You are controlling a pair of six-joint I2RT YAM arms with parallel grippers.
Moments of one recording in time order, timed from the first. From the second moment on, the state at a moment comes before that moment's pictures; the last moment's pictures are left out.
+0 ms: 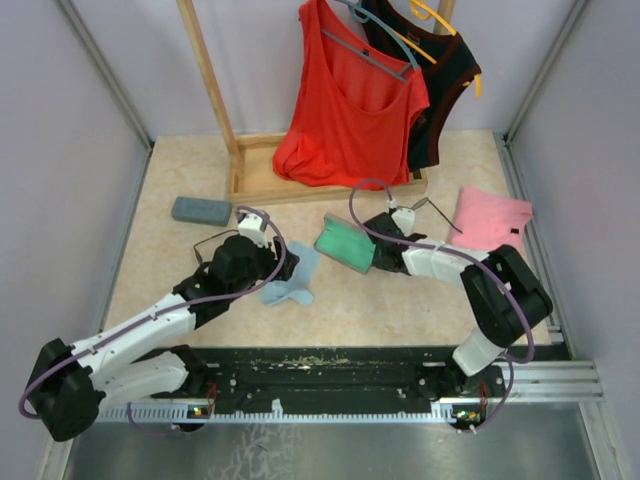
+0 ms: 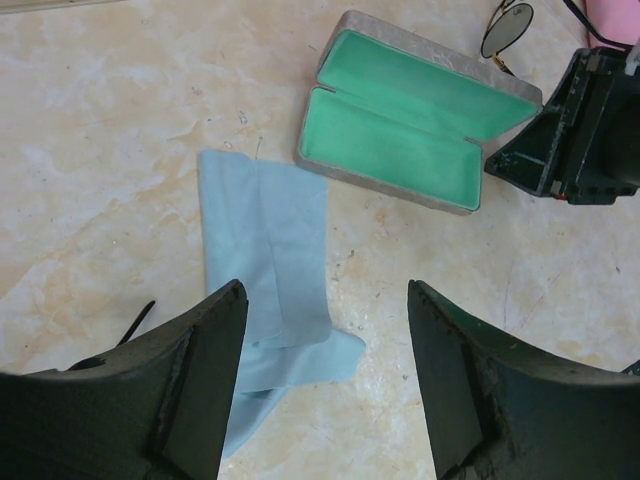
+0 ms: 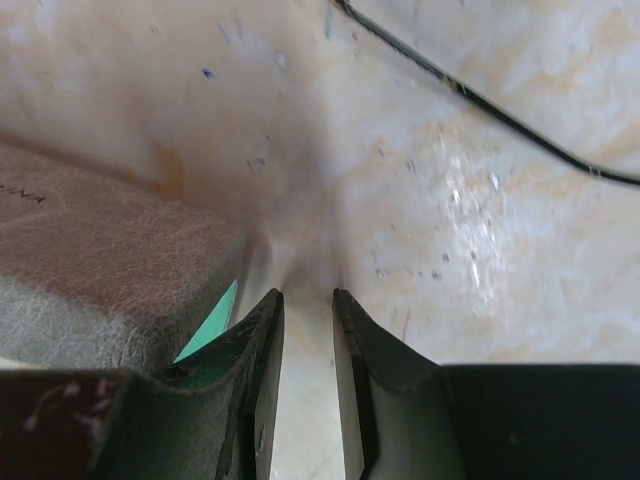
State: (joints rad) left arm -0.76 1.00 0.58 0.00 -0.22 -0.46; right arm 0.59 1.57 0.80 -0.28 0.39 0.76
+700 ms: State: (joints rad) left arm -0.75 0.96 0.57 -0.06 -0.25 -0.47; right arm 0.50 1.81 1.07 -0.21 0.34 0.44
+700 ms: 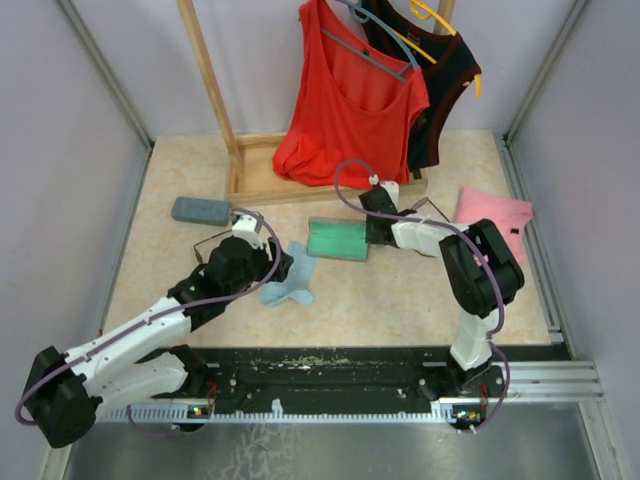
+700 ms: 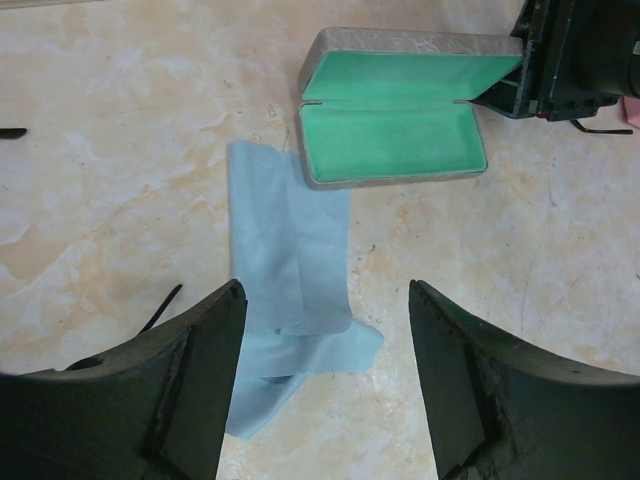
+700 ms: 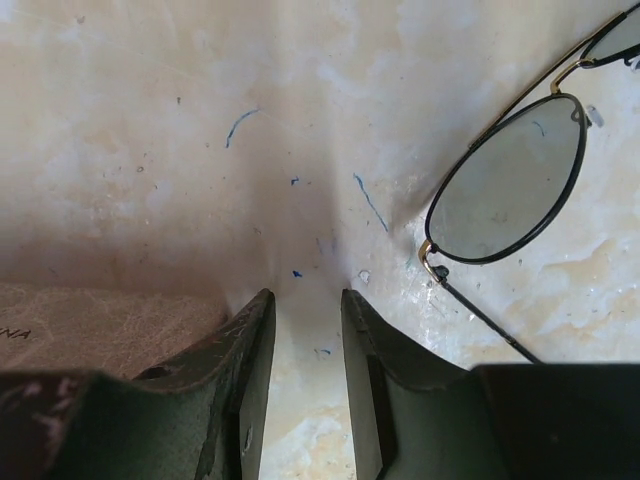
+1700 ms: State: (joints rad) left arm -0.71 0.73 0.51 -0.31 -0.43 -0.66; right arm 0.88 1.47 0.94 -0.28 0.28 0.46
